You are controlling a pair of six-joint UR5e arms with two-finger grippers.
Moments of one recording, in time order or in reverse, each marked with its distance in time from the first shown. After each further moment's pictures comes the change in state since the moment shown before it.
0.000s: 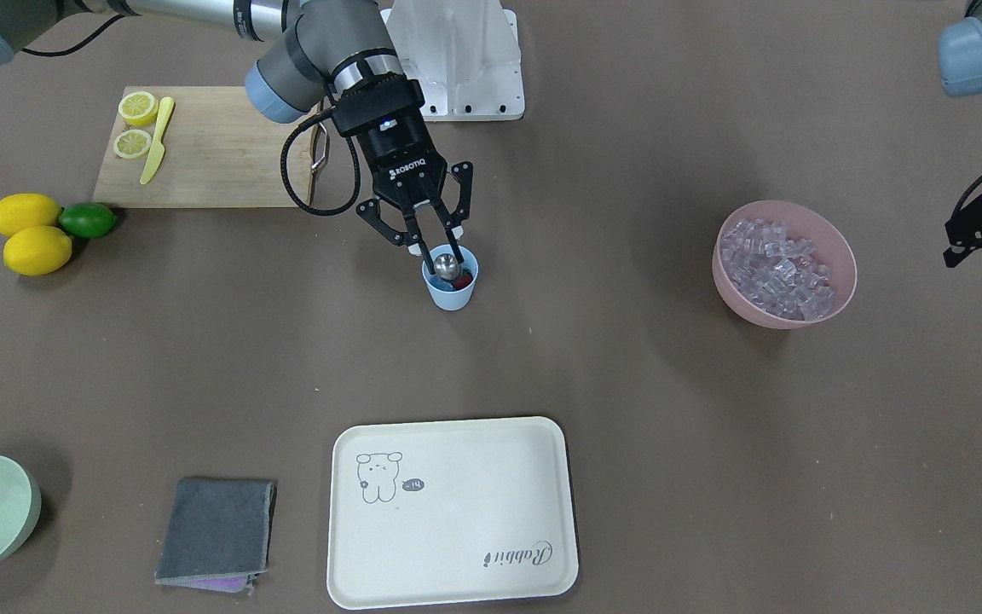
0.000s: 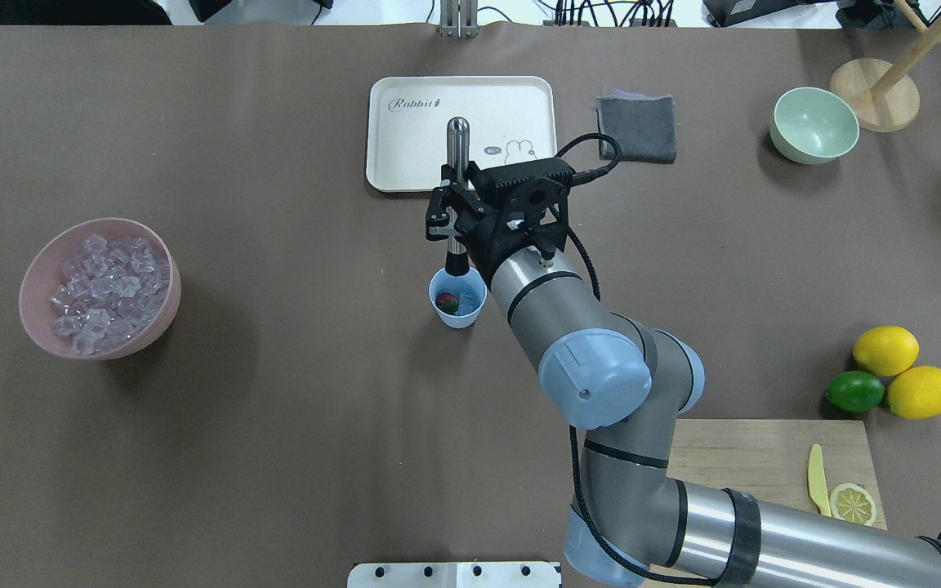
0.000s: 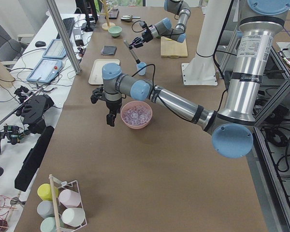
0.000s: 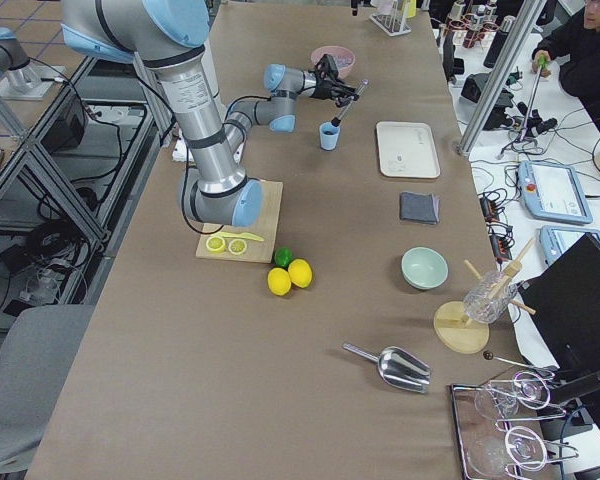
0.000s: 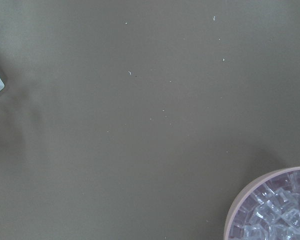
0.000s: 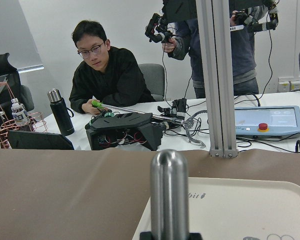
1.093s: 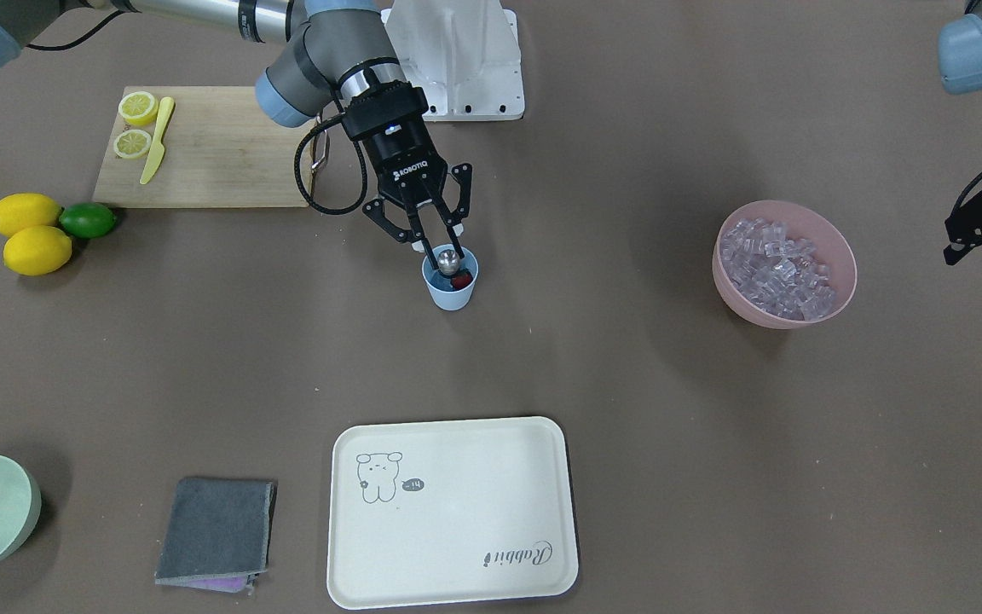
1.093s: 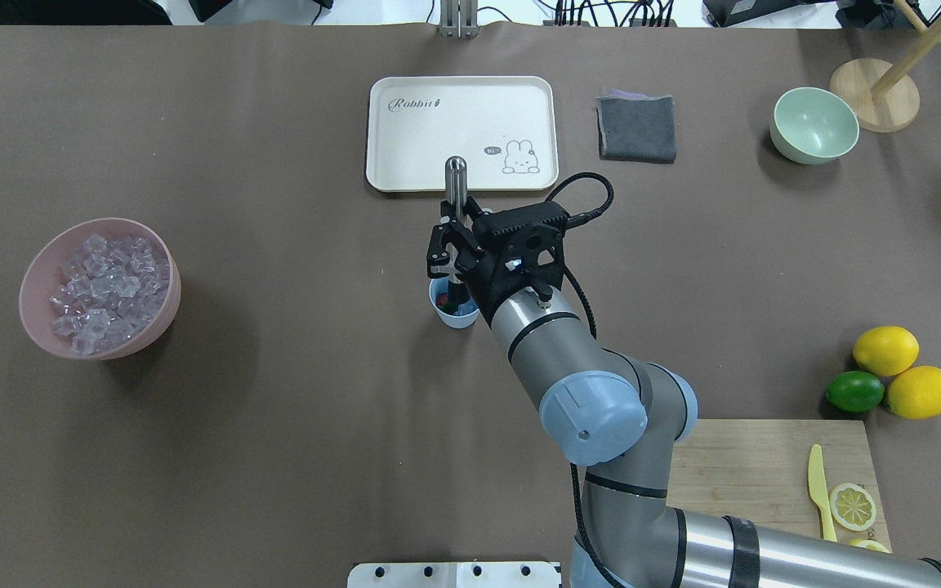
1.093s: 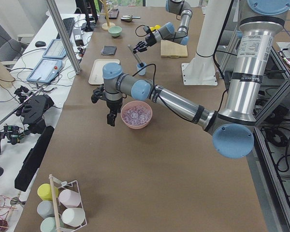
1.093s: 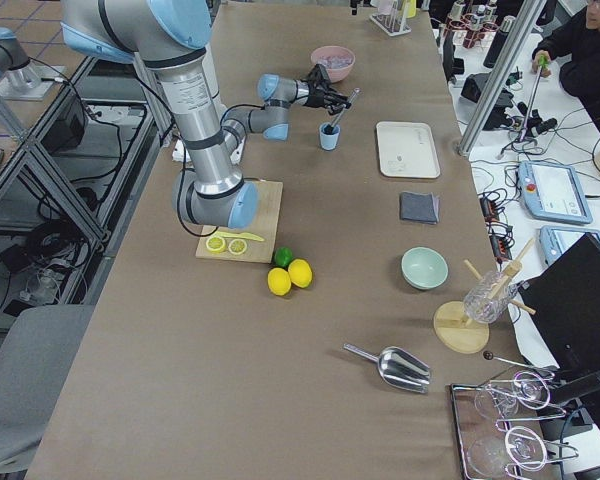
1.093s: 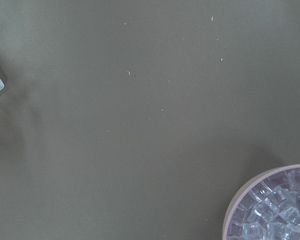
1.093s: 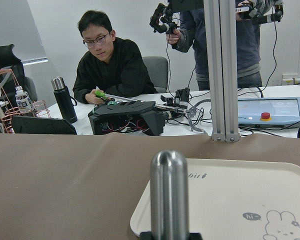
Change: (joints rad) left arm 0.000 0.005 -0.009 0.001 0.001 0.001; right arm -0.040 -0.016 -0.044 0.056 -0.033 -0.019
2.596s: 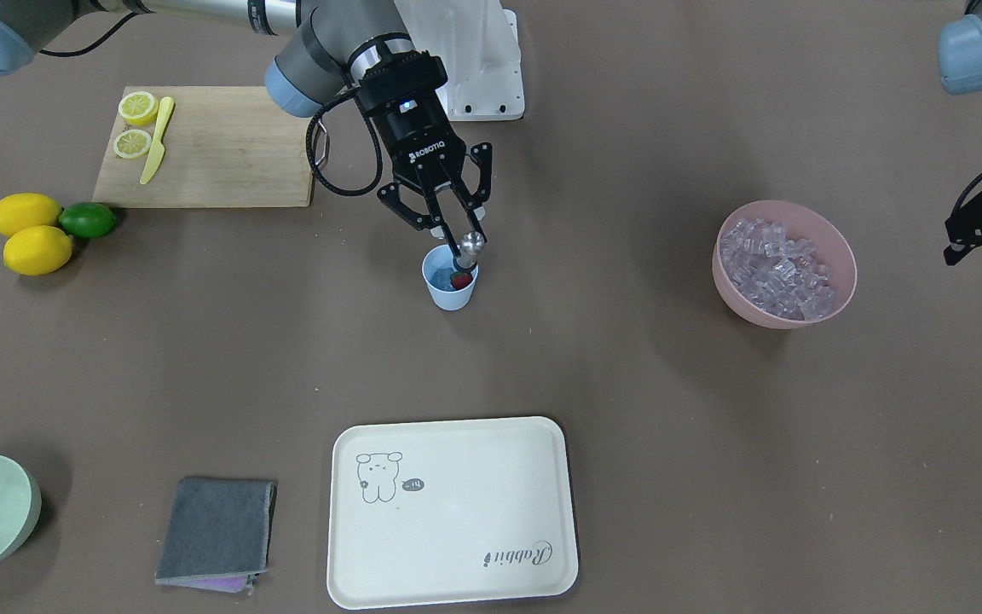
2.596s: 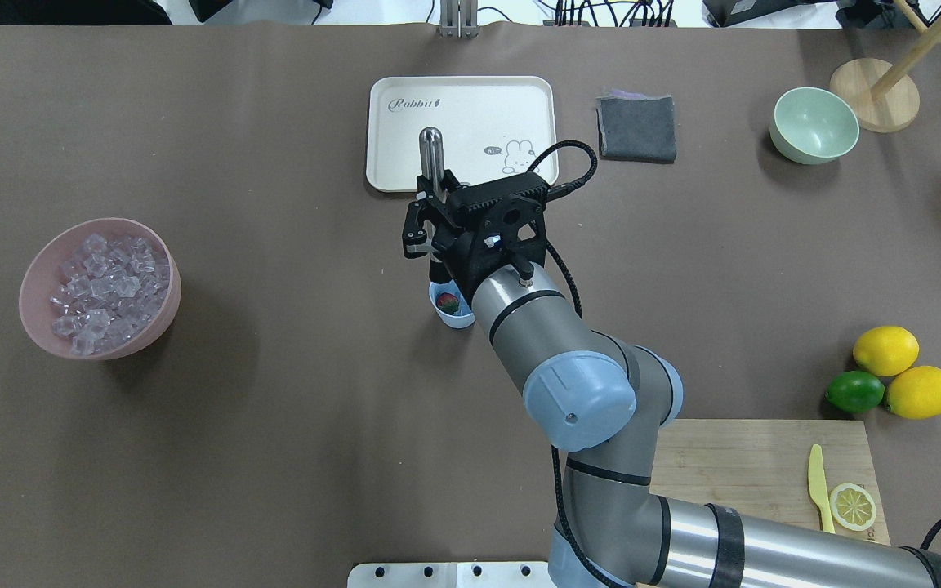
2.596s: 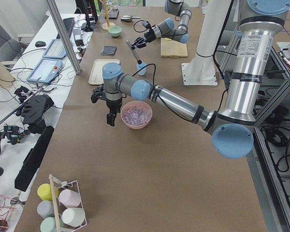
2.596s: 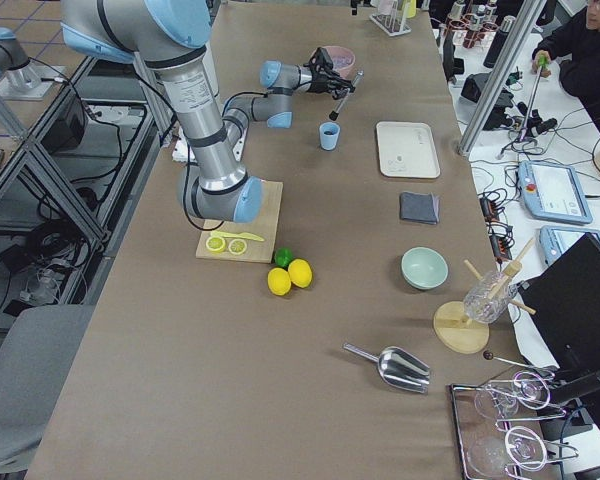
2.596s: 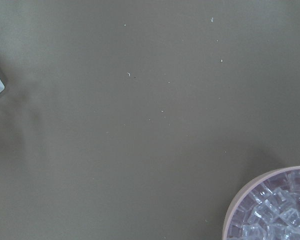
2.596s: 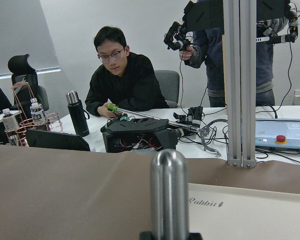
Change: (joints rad) left arm 0.000 0.001 0.000 0.000 0.001 0.000; right arm 0.021 0.050 0.014 -0.007 0.012 -0.069
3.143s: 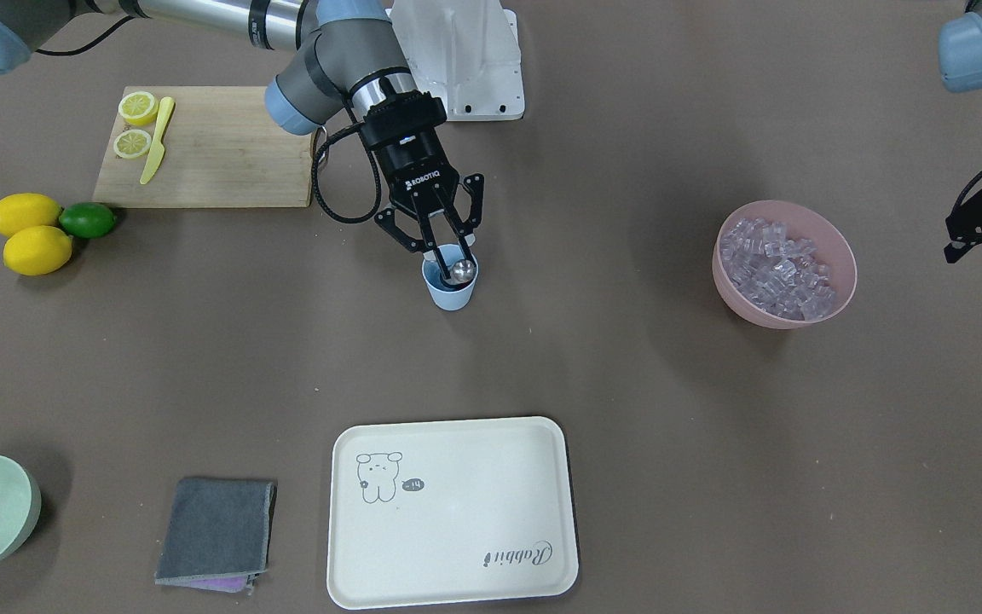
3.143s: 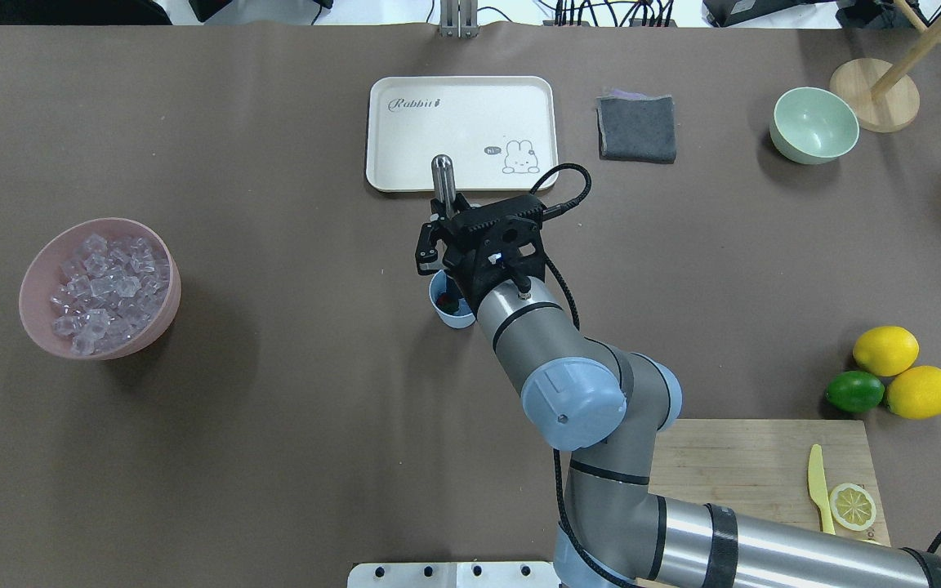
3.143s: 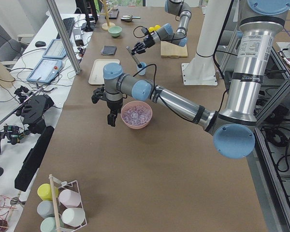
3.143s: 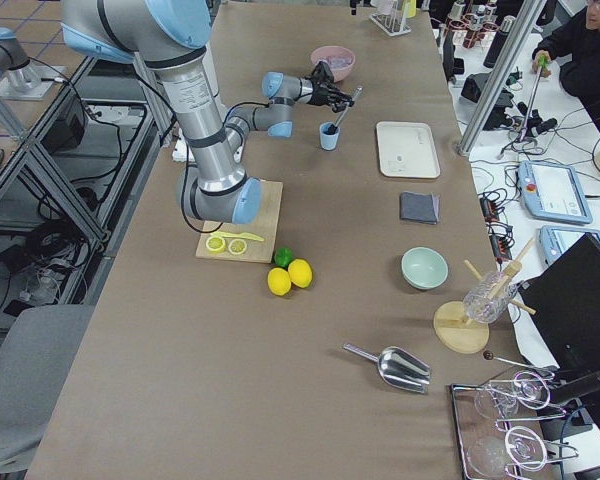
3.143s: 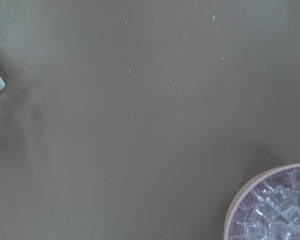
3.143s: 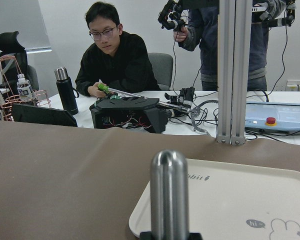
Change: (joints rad) left arm -0.001 0.007 -0.007 0.000 0.000 0.000; right arm -0.010 -0.016 -0.060 0.007 0.009 0.010
